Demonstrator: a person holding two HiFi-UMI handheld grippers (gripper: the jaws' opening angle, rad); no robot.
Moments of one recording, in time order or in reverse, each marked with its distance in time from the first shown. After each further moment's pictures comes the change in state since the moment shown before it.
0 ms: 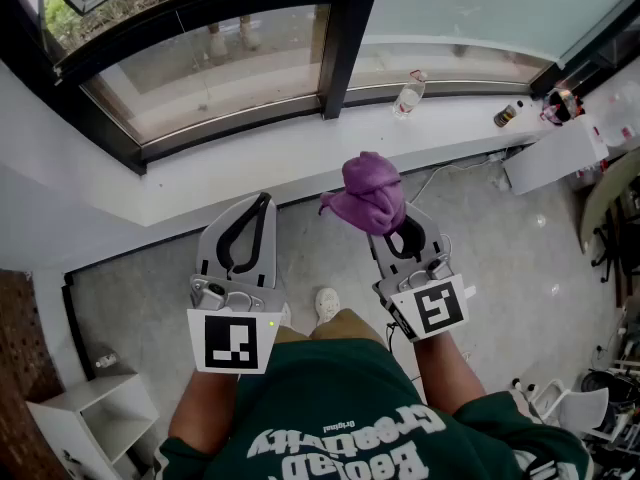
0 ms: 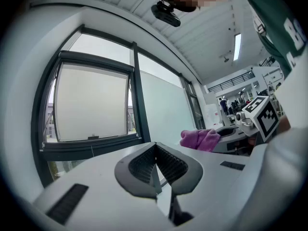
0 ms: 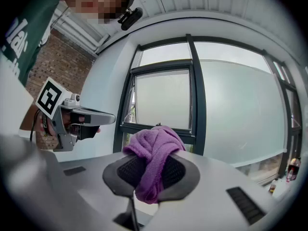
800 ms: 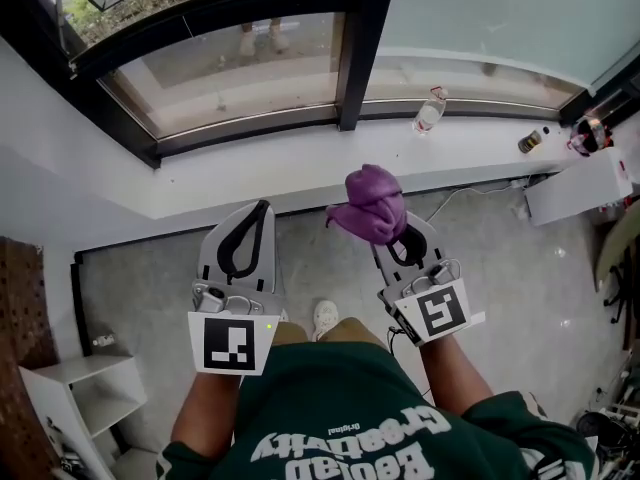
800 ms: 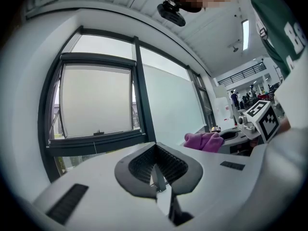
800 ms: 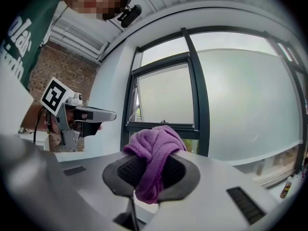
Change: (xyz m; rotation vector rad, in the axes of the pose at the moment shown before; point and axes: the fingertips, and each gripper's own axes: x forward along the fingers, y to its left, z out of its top) left arm 0.045 -0.034 -0.003 -0.060 0.044 0.125; right arm -0.001 -0.060 -0.038 0.050 0.011 0.135
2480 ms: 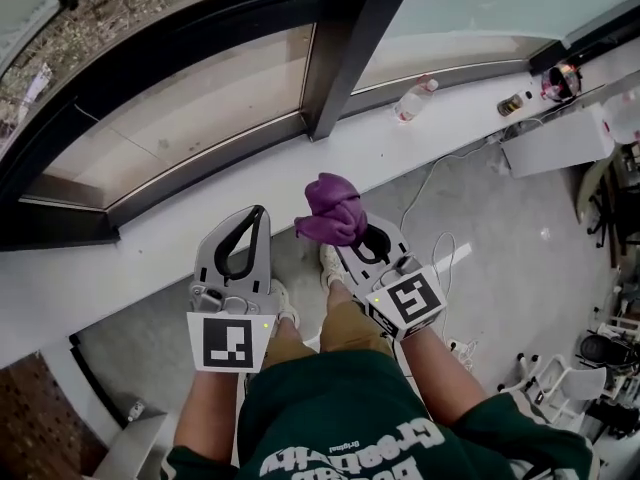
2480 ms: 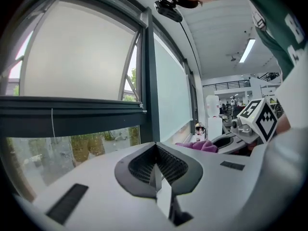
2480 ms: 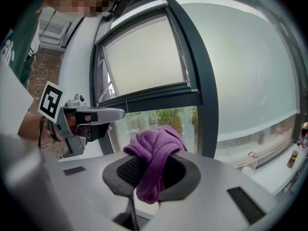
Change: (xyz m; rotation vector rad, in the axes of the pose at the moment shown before) left arm 0.235 0.121 -0.111 -0.078 0.116 -0.318; right arm 0.237 -0.069 -0.090 0.207 0.251 -0.122
